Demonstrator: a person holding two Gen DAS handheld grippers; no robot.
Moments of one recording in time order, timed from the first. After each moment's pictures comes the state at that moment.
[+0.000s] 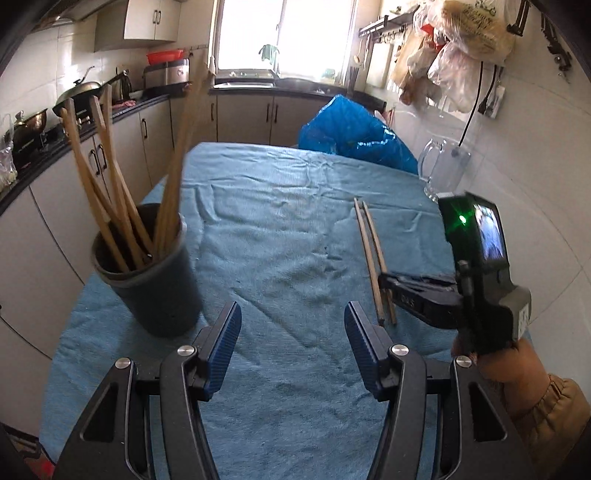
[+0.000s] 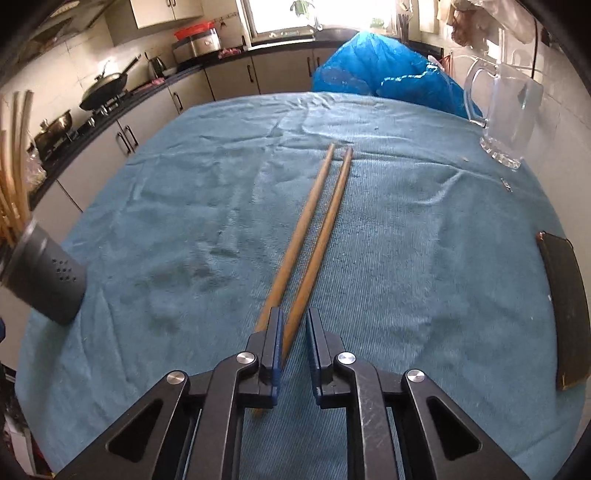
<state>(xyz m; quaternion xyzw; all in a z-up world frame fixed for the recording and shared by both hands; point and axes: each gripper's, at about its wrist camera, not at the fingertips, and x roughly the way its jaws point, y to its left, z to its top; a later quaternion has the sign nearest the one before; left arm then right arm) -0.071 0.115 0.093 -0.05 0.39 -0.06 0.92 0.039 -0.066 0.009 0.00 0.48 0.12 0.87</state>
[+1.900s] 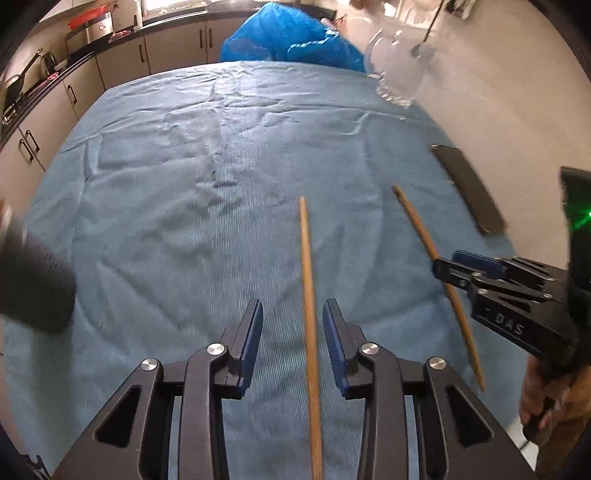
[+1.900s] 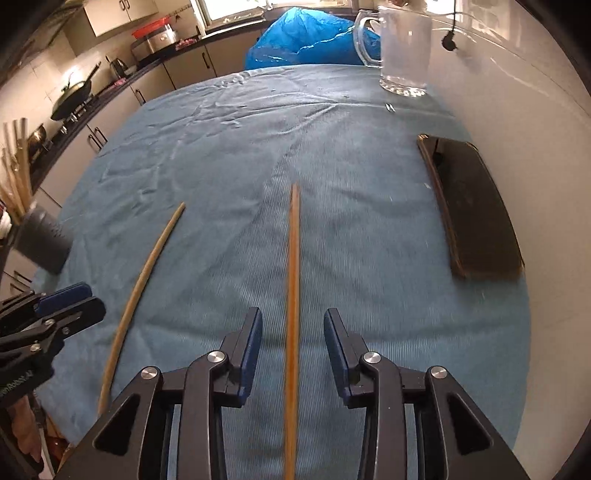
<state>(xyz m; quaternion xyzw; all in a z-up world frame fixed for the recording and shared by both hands) -0.019 0.016 0.039 0.02 0.54 -0.13 0.83 -0.025 -0.184 0.015 0.03 0.54 0.07 0.84</state>
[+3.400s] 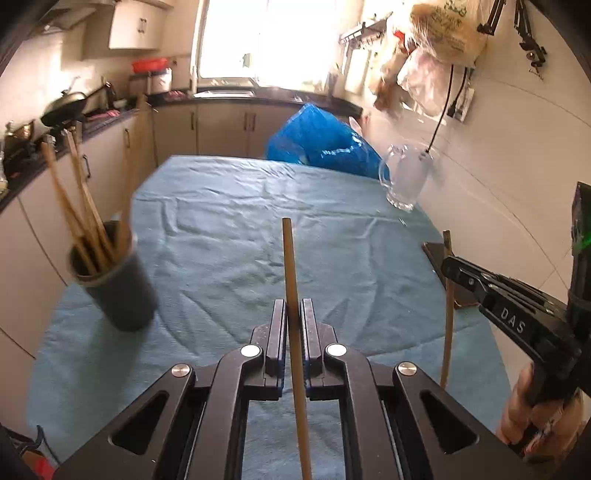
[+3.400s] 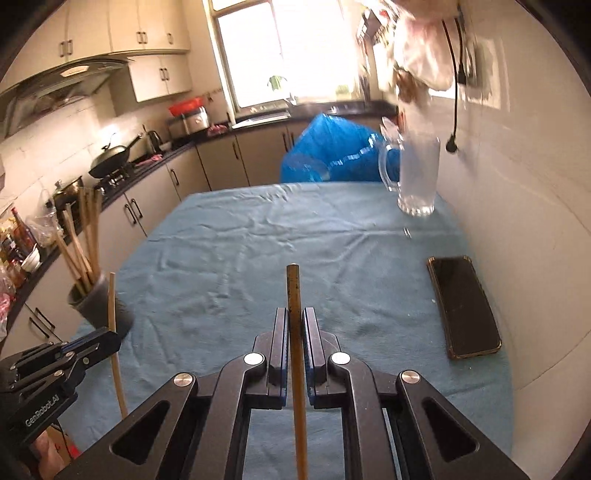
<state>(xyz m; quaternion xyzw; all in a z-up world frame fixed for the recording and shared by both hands) -0.108 0.074 0.123 -0.05 0.36 -0.08 0.93 -0.080 -0.142 0.119 0.05 0.34 0.10 0.93</state>
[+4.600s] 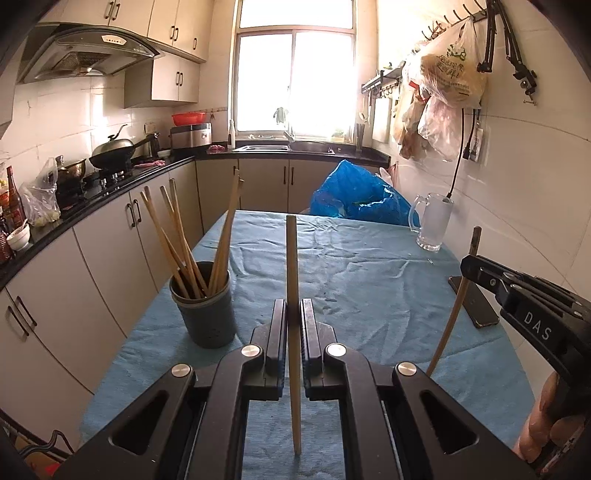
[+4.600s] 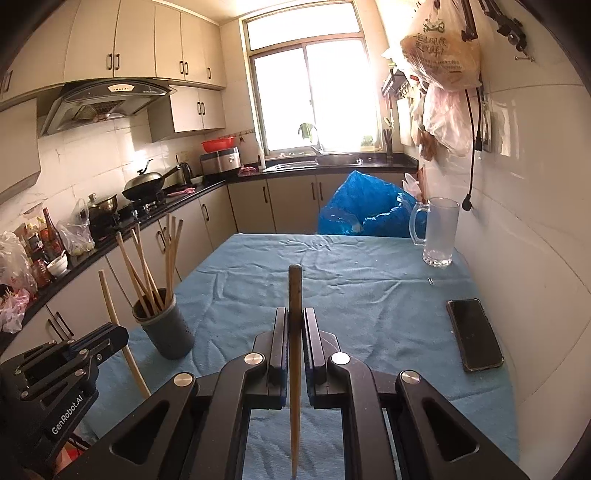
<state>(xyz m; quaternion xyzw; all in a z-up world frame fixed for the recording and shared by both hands) -0.181 0.102 0.167 -0.02 0.27 -0.01 0.96 -0.149 -0.088 0.168 0.04 0.25 0.13 0.96</state>
